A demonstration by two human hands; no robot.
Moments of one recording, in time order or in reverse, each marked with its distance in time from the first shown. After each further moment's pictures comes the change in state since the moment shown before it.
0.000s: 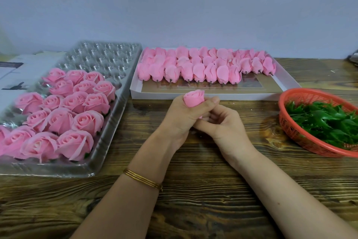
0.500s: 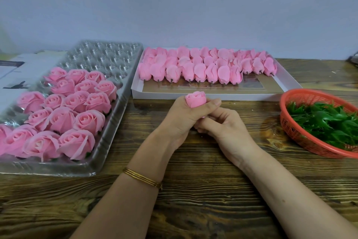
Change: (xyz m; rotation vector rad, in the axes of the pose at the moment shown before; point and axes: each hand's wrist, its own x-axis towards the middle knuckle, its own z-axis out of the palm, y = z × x) left_hand 0.000 -0.001 -0.005 0.074 -0.045 -0.030; right_hand 0.000 -0.003 -0.004 0.060 -0.097 0.062
